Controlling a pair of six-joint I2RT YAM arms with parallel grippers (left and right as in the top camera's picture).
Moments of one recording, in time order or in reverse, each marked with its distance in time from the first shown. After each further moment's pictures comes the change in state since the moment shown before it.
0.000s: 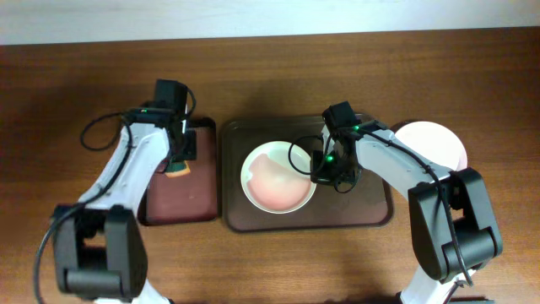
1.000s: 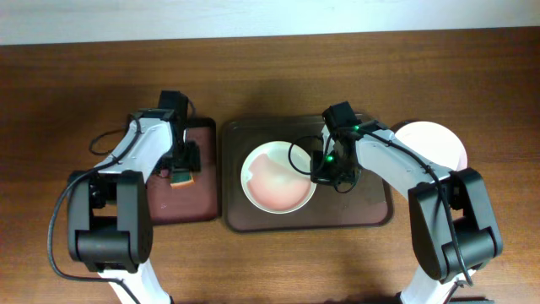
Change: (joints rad) left arm 0.037 0.172 0.002 -0.008 0.019 -0.042; right arm 0.000 0.000 0.000 0.000 0.000 0.000
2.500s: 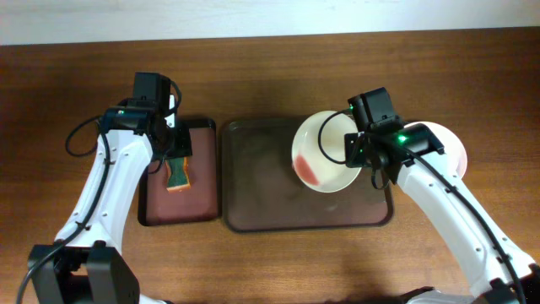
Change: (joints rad) left arm 0.000 -0.316 0.049 -0.096 0.121 -0.052; right arm 0.000 -0.409 0.056 -0.164 0.546 -0.134
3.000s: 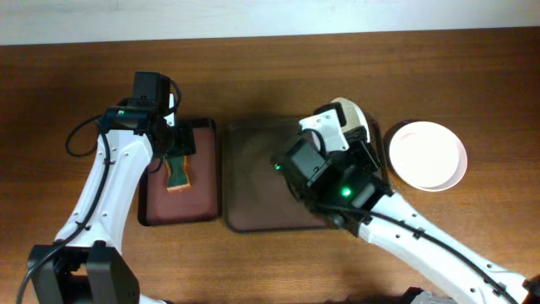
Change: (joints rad) left arm 0.000 0.000 -0.001 0.011 0.000 -0.011; right arm 0.478 -0.057 0.000 0.026 0.927 -0.106
